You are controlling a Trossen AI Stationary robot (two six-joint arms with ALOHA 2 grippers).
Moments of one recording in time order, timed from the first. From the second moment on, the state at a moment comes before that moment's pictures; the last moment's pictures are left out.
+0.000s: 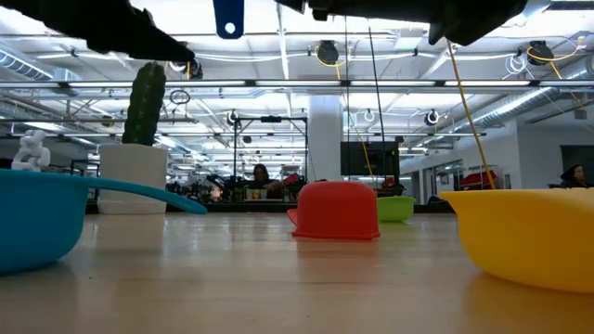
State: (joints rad) left arm -0.51 1.04 0.51 0.14 -0.73 0.08; right arm 0.22 1.76 0.91 1.01 0.21 -0.53
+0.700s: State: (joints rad) left arm -0.46 0.53 0.51 -0.16 -0.41 -0.98; right arm 0.27 1.95 1.14 0.94 0.21 -1.23
